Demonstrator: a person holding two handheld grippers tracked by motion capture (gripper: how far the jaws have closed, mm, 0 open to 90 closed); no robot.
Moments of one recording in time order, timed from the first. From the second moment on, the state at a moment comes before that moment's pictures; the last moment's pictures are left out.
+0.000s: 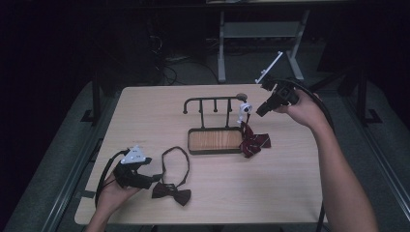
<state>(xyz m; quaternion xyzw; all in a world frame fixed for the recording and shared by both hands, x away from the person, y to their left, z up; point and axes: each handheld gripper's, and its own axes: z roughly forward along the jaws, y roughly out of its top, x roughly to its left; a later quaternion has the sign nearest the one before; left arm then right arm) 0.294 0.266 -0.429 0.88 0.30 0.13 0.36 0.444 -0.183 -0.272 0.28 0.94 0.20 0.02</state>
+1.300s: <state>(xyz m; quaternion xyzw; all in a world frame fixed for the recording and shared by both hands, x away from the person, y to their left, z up) 0.293 0.264 -0.431 0.88 0.30 0.12 0.36 0.411 -0.196 -0.299 0.25 0.94 0.23 -0.01</state>
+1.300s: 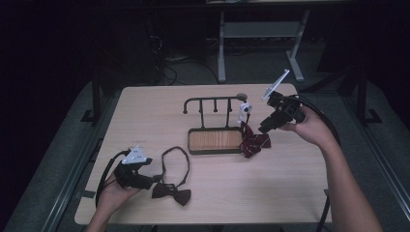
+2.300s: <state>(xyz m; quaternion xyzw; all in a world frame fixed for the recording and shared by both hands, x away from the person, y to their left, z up) 0.296 0.264 -0.433 0.87 0.31 0.10 0.36 0.382 -0.214 -0.339 0.26 0.93 0.26 -0.02</state>
